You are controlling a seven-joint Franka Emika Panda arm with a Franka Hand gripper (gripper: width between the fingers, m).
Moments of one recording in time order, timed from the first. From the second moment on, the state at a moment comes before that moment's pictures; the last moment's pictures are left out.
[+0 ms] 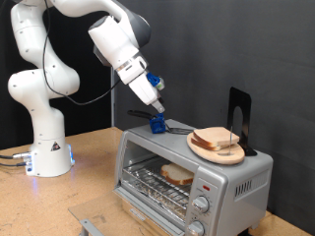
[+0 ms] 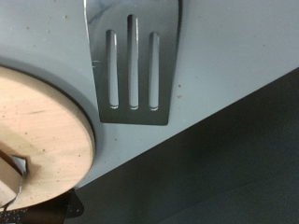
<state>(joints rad) 0.15 -0.49 0.26 -2.70 1.00 2.68 -0.52</state>
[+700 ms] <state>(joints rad) 0.06 -0.63 0.04 -2.78 0.96 2.47 -0.64</state>
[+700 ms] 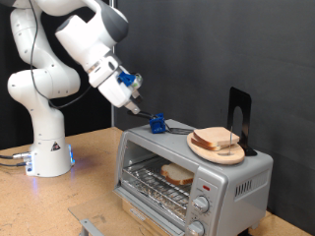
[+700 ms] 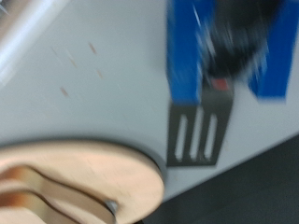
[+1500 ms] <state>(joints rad) -0.14 -0.64 -0.08 -2.80 0.68 2.27 -0.62</state>
